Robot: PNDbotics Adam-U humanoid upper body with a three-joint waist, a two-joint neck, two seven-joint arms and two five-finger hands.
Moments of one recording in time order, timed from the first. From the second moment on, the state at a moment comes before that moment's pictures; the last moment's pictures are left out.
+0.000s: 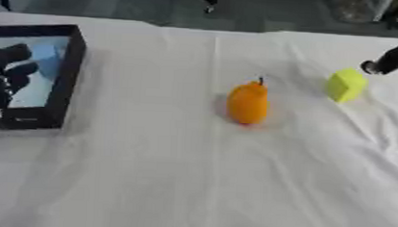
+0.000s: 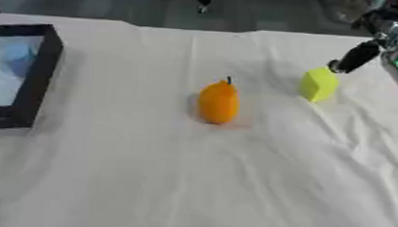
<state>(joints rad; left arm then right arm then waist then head) -0.41 0.54 -0.24 -1.99 0.35 0.21 0.31 -0.81 -0.98 0.25 -1.47 0.50 0.78 0.47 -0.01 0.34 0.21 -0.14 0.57</state>
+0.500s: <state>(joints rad) -0.40 0.54 -0.24 -1.99 0.34 0.22 0.32 -0.81 -1.01 0.25 -1.48 0.52 0.69 0.56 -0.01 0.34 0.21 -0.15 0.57</state>
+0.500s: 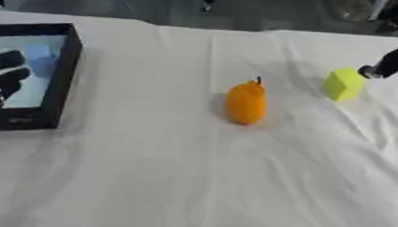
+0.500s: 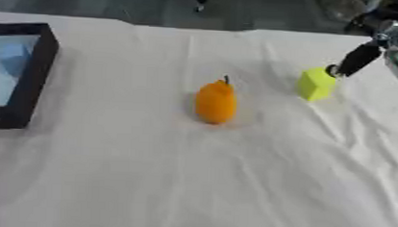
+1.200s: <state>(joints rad) -0.40 0.54 -0.24 -1.99 0.33 0.22 0.32 -0.80 -1.05 0.26 -1.47 0.40 0.63 0.62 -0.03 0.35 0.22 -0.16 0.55</state>
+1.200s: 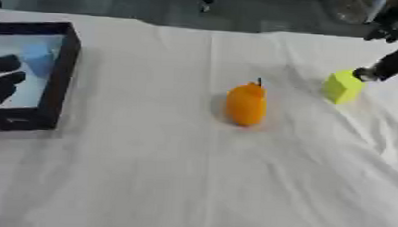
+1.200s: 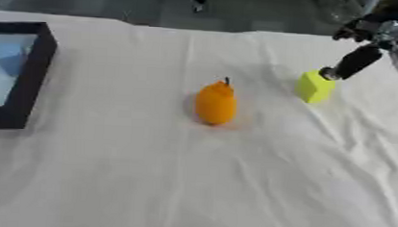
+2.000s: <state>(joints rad) -0.40 0.54 -0.24 -1.99 0.33 0.23 0.33 -0.80 -1.05 0.25 -1.44 0.33 0.64 0.62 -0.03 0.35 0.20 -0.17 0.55</state>
